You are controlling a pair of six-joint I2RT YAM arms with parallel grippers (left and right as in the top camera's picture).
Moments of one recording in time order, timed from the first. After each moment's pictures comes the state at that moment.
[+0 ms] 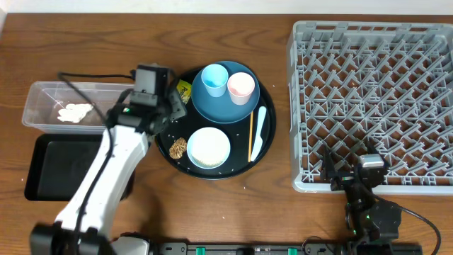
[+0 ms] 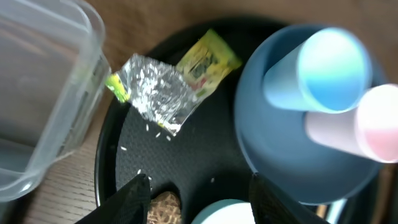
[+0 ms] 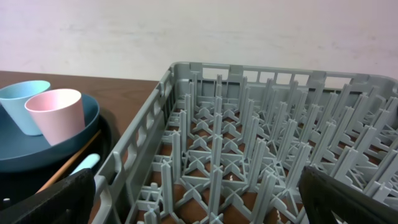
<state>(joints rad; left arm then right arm) -0.20 1.45 1.09 -0.65 -0.04 -0.56 0.04 0.01 0.01 -0.07 -0.05 -0.01</state>
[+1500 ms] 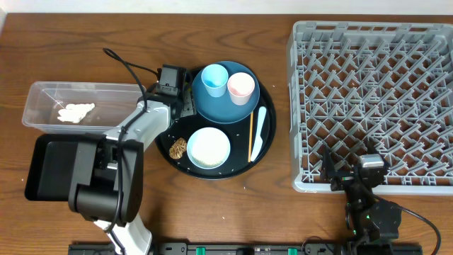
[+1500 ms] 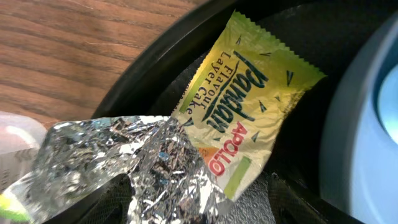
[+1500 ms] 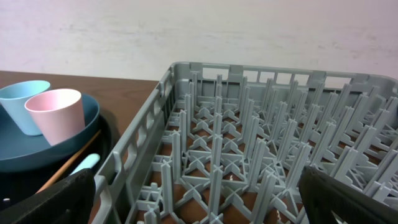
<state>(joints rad) -0.20 1.87 1.09 -0.31 -0.14 -0.33 0.04 0.01 0.01 -0.07 -0.05 -0.01</state>
